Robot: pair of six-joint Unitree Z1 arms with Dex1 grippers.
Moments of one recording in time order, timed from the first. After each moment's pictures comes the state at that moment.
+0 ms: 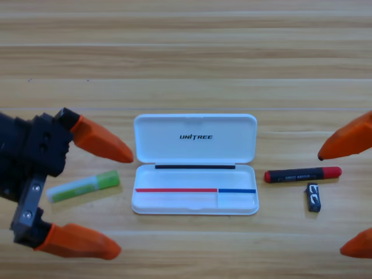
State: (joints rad) arm 0 -0.98 1.26 -0.98 0.49 -0.31 0.47; arm 1 0.97 1.29 -1.13 0.69 0.37 -0.42
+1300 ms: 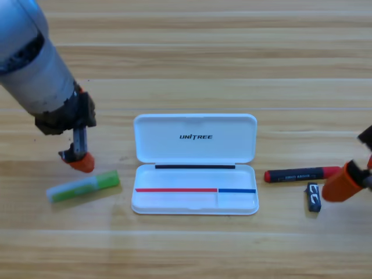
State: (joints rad) arm 0 -0.74 1.76 -1.24 0.74 0.22 0.64; arm 1 0.82 1.57 -1.10 0.75 -0.01 0.21
